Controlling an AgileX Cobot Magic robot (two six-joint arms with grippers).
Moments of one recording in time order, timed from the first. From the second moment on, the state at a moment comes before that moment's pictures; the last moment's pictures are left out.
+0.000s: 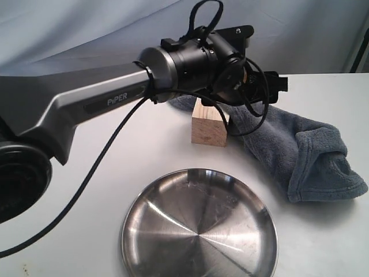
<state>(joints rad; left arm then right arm) -0.81 2.34 -2.01 0.28 0.61 -0.80 -0.08 0.01 0.00 0.38 0.01 0.09</state>
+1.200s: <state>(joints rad) -0.85 2.43 -2.01 0.07 0.63 -0.66 -0.08 0.01 0.00 0.38 0.01 0.09</state>
